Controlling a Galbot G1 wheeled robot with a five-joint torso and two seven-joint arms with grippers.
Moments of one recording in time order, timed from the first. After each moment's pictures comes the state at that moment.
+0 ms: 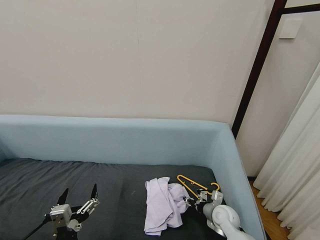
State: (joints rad) left arm 1.76 -1.52 -0.71 -2.25 -0.26 -0.08 -0.02; right arm -0.94 1.24 0.20 1.39 1.01 -0.57 0.19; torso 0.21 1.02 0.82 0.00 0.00
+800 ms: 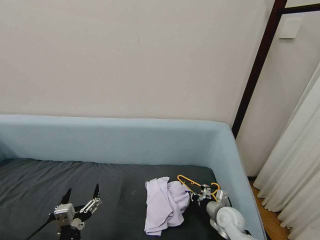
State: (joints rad) left arm 1.73 -1.52 -0.68 -2.23 -0.26 -0.08 -0.04; right arm -1.02 1.16 0.24 1.64 1.09 -0.38 0.13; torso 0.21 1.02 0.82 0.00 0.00
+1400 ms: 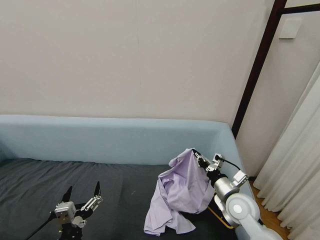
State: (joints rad) left arm 1.73 -1.51 -0.68 -2.25 -0.27 -0.10 -0.05; right arm -0.97 1.07 0.23 1.85 1.23 -0.09 0.07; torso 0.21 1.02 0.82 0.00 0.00
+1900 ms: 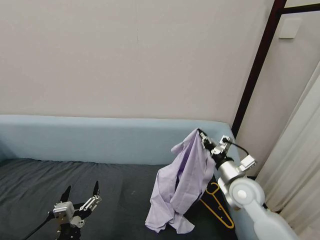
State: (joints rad) left arm 1.73 -1.49 -0.68 -2.24 -0.28 -0.10 -0.06; right arm -0.74 0.99 0.26 1.92 1.29 -0.02 0.18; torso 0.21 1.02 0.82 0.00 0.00
